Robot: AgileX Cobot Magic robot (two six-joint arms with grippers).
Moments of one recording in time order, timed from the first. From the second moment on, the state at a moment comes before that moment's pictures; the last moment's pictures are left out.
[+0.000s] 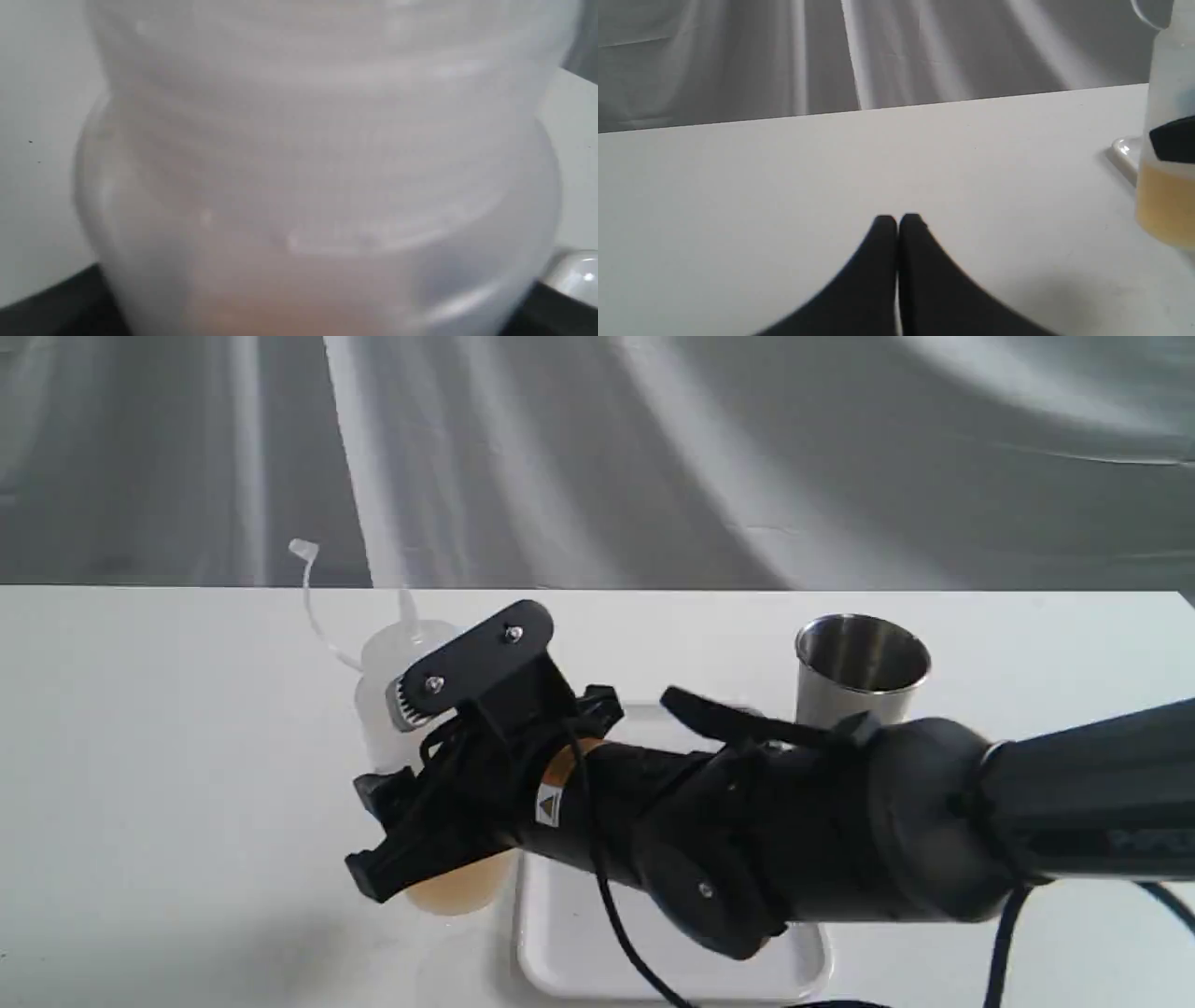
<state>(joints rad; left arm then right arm) -0.02 0.00 0.00 0.03 0.27 0.04 0.66 1.94 -1.09 0.03 -0.31 -0.07</state>
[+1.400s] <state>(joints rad) -0.02 0.00 0.00 0.03 0.27 0.04 -0.03 1.27 -0.88 -0.91 0.30 0.42</state>
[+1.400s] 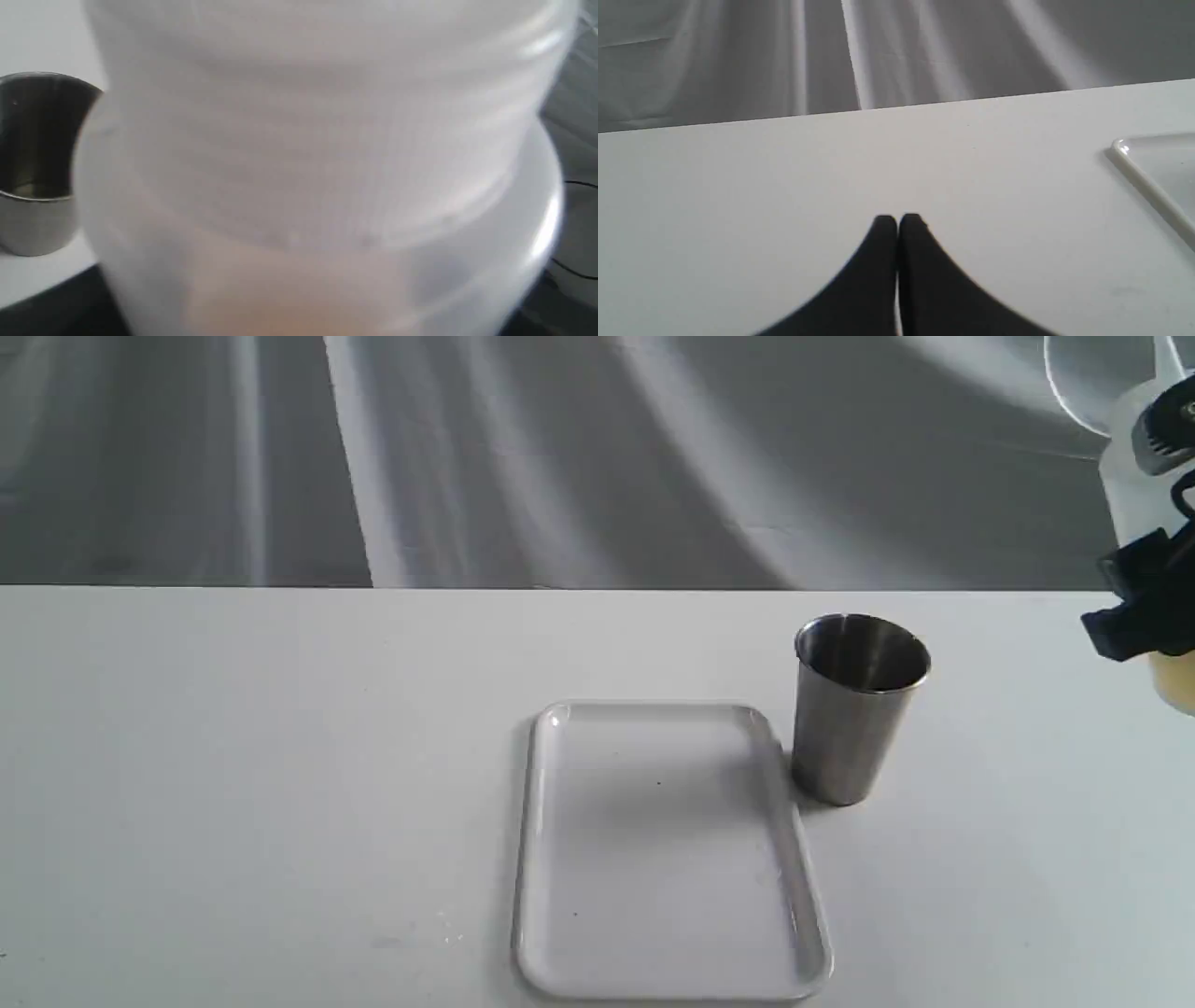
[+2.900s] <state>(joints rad) -0.02 0.00 0.00 0.03 0.27 0.04 0.03 1.63 -1.07 -1.37 0.53 0.52</state>
